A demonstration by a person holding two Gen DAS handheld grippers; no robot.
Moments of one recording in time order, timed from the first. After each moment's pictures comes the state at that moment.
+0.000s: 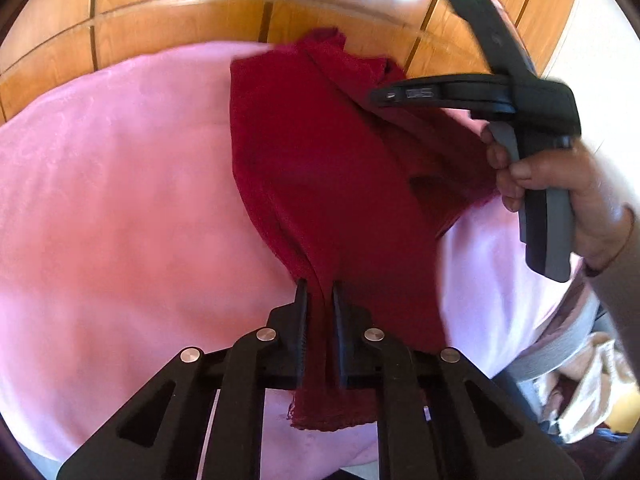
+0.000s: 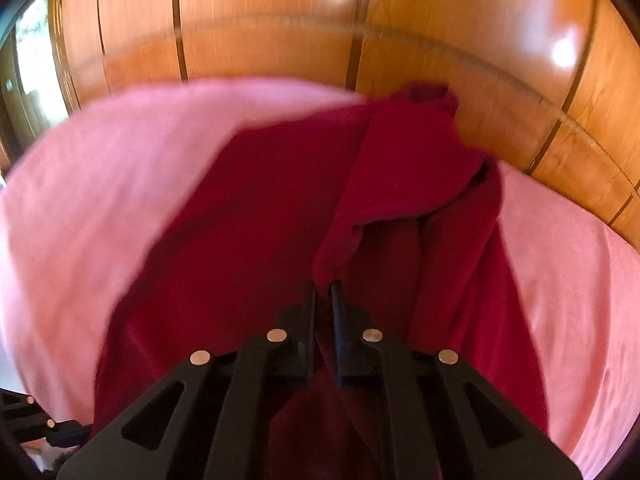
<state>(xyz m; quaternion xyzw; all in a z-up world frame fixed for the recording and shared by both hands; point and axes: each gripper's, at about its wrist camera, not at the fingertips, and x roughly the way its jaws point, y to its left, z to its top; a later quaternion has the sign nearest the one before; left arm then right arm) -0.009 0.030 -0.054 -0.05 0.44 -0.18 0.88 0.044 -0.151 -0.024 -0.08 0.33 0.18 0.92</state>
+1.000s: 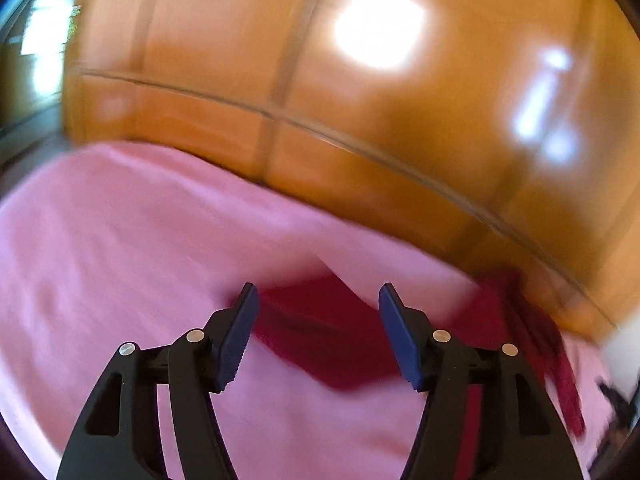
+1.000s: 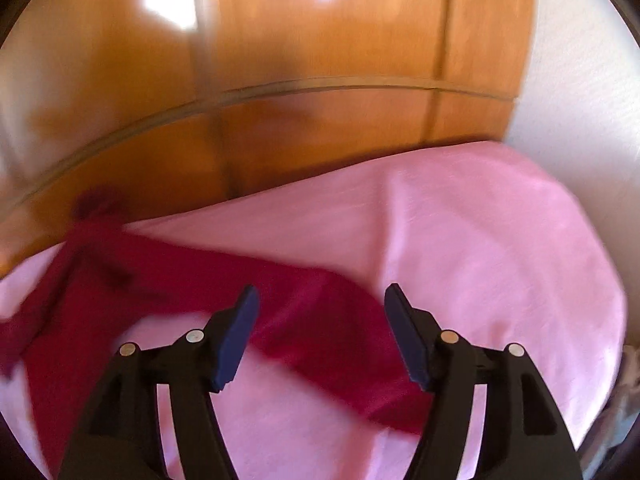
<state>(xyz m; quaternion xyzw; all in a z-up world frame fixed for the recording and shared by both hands) 0.166 0.183 0.043 -0.20 0.33 0.06 0.92 0.136 -0.443 0.003 0.10 0.35 -0.05 0.93</state>
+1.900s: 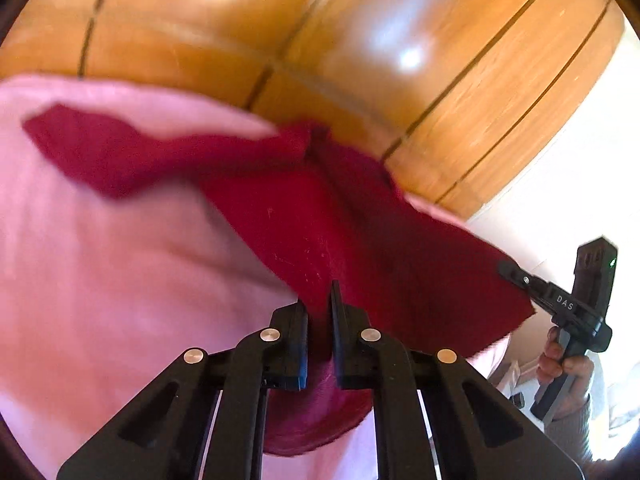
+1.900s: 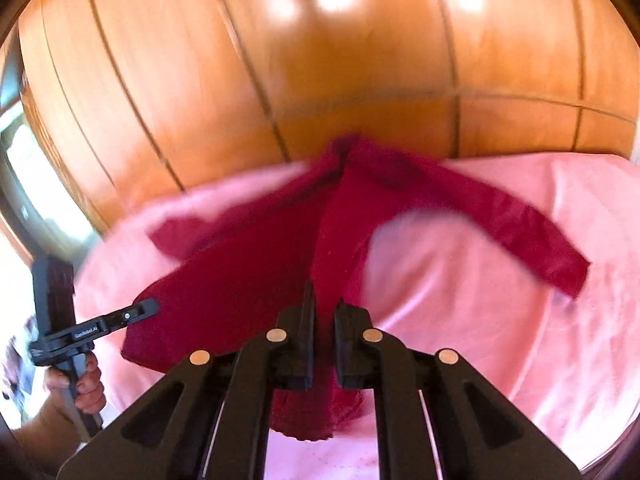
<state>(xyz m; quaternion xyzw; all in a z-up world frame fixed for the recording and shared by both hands) 0.066 0.056 0.039 -0.22 0.38 -0.22 0.87 -0.026 -0.344 0.055 0.12 0.31 0.19 0.92</state>
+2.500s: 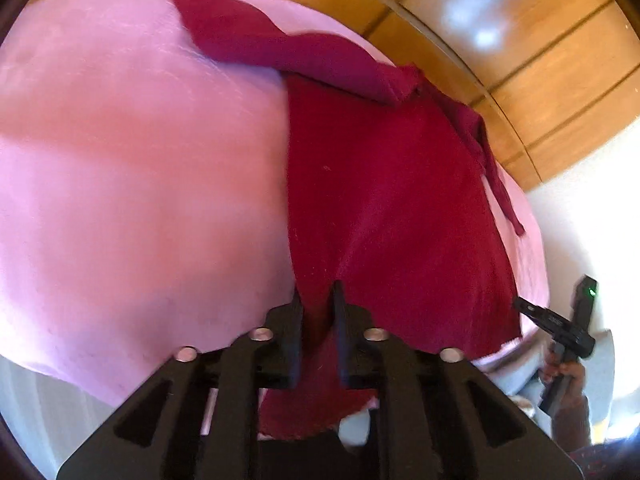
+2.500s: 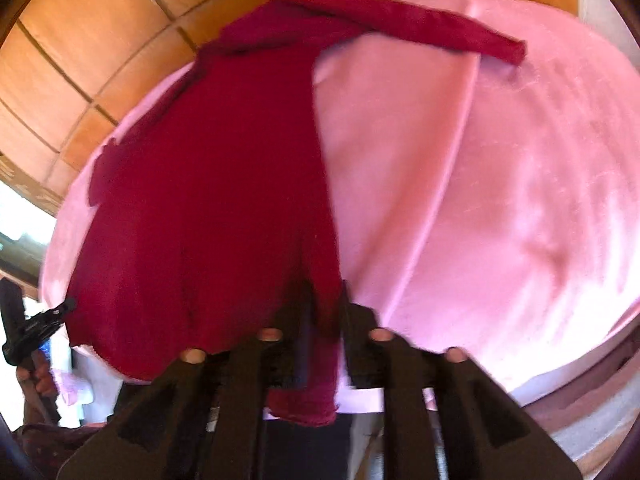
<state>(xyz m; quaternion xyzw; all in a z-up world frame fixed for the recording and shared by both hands) -0.015 0.111 -0.051 -0.23 0.50 -0.11 0.83 -0.071 -0.388 -0.085 0.13 0.48 0.09 0.87</state>
